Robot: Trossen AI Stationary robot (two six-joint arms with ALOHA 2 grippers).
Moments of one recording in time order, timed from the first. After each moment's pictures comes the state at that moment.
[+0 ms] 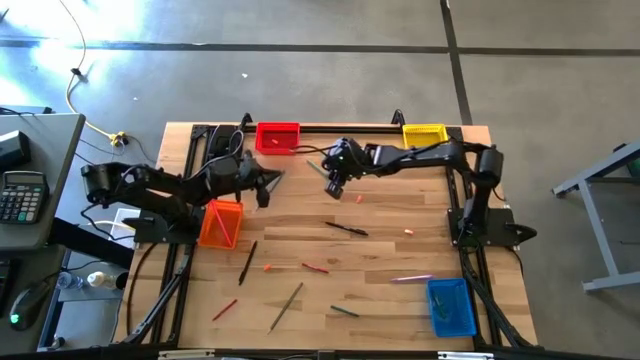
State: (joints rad) left arm 0.57 1.30 0.15 0.88 0.06 -0.07; right arm -0.32 1.86 1.21 -0.22 0.02 0.08
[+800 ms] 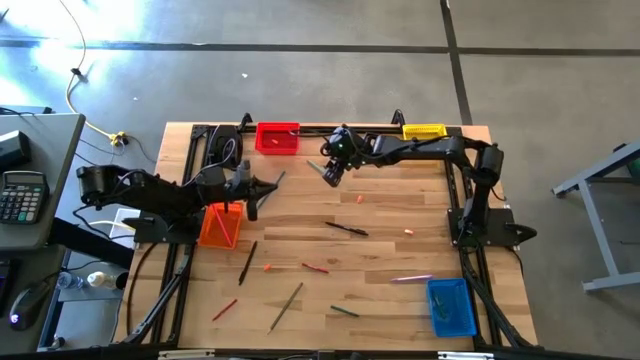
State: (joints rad) left arm 0.51 1.26 0.02 1.07 0.17 -0.08; right arm -0.37 1.86 1.30 -0.29 0.02 0.14
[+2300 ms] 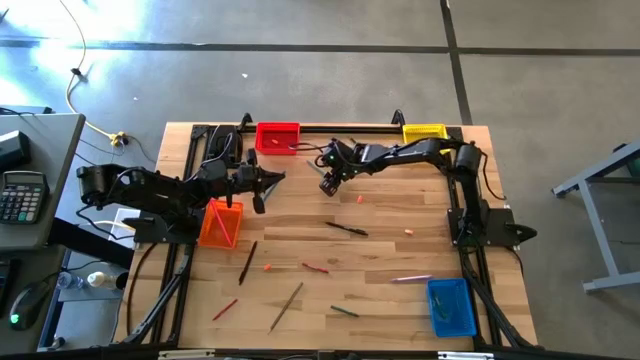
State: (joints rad) left arm 0.52 1.26 0.14 1.10 0.17 0.13; right arm -0.37 2.04 1.29 -0.25 0.00 0.24
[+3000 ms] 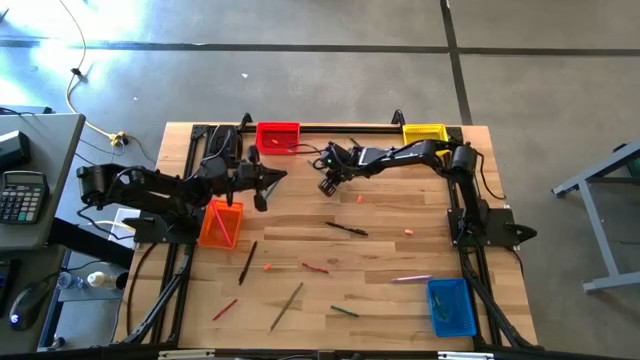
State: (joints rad) left arm 0.52 1.26 0.18 1.12 0.19 0.13; right arm -0.35 2.08 1.30 -0.27 0.10 0.26
